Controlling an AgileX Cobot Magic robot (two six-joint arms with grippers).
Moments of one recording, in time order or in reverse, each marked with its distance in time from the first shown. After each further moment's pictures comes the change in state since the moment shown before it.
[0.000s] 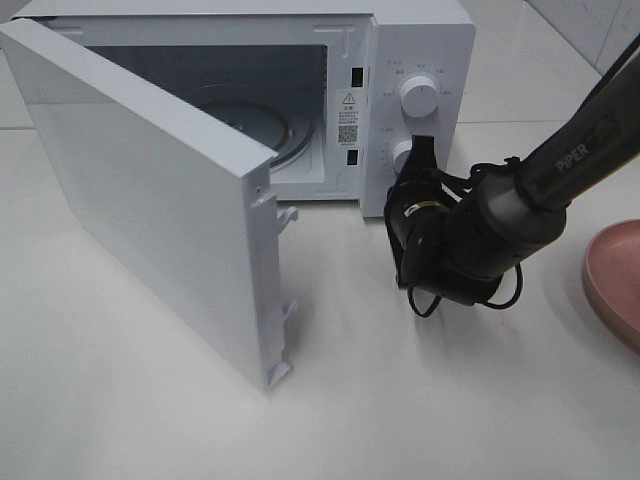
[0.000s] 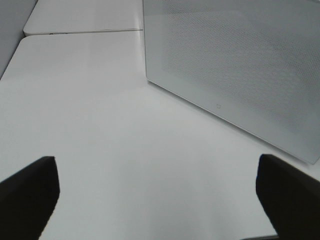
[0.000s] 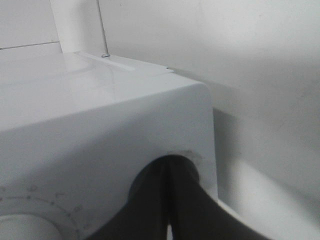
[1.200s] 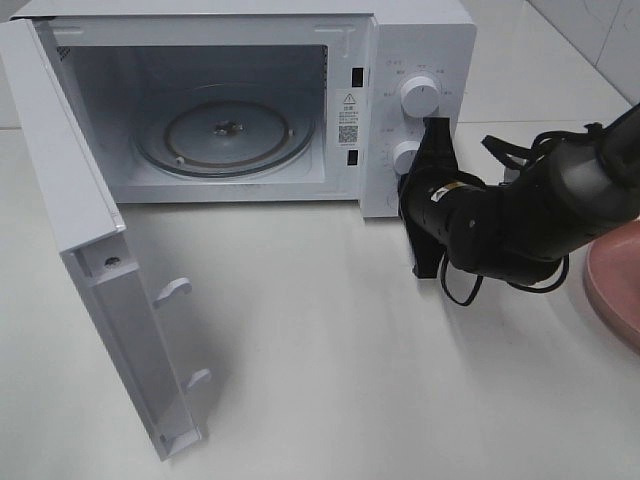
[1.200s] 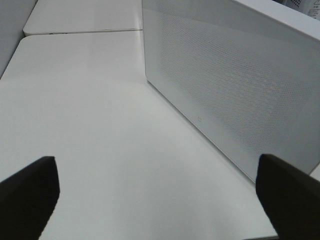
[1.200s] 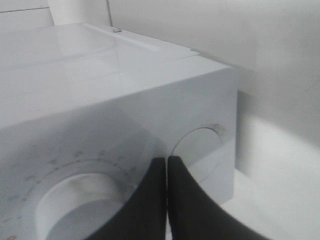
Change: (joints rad) left arm 0.000 0.000 0.000 0.000 0.000 0.000; right arm -0.047 -0.156 0.125 -0.199 0.128 0.062
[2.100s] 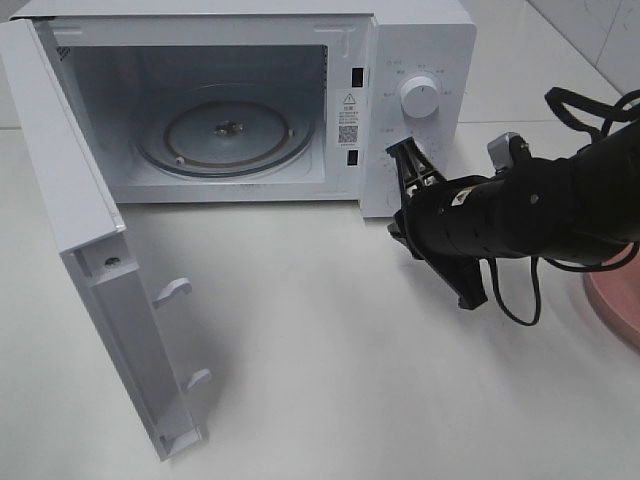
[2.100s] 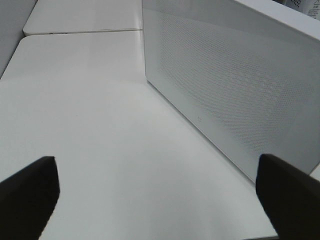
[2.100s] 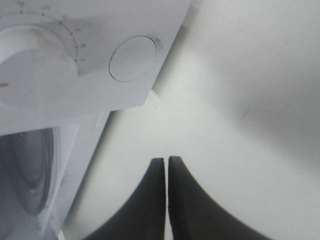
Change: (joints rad) left arm 0.000 0.000 0.000 0.000 0.000 0.000; right arm -0.002 -0.215 0.101 -0.098 0.412 -0.365
